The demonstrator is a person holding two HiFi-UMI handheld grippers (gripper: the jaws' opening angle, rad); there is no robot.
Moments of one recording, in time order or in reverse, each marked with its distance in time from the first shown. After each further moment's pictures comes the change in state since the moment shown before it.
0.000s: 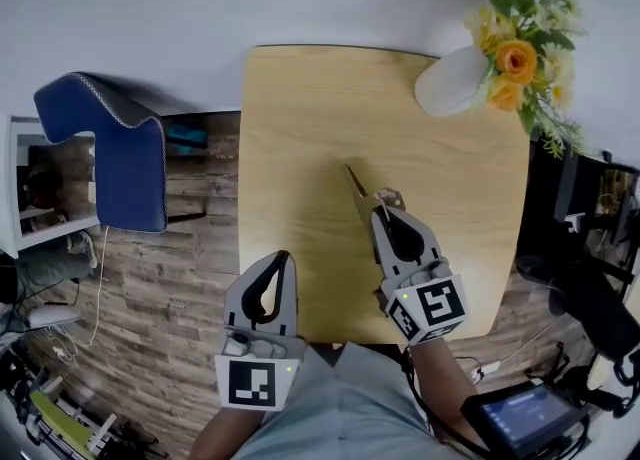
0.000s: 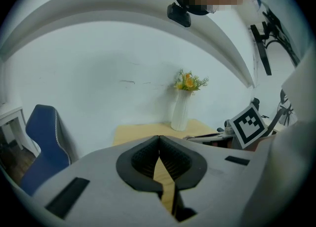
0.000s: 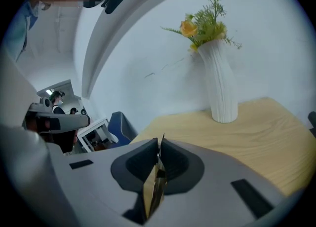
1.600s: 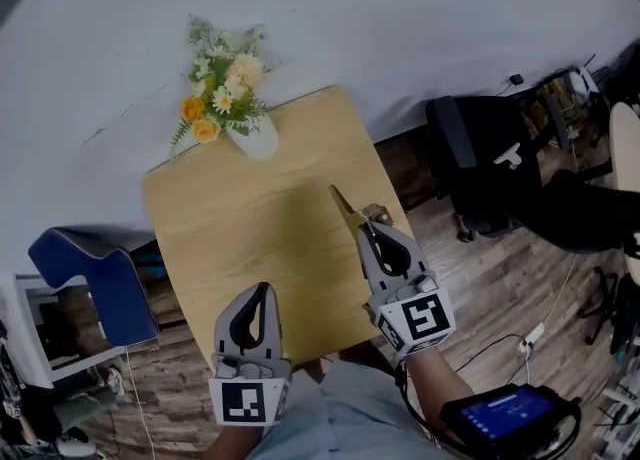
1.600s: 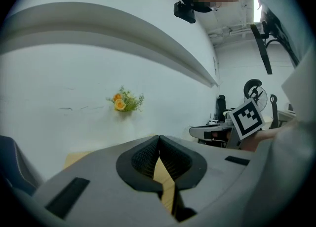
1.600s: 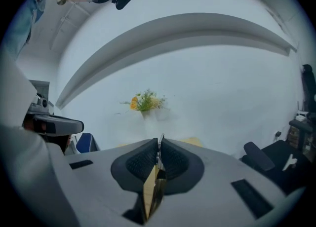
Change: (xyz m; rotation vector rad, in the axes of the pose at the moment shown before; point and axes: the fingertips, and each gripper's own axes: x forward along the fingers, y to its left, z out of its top) left arm -0.011 -0.249 0.053 0.271 -0.113 -0.316; right arm -0.262 -0.140 0.059 -0.021 -0.333 -0.352
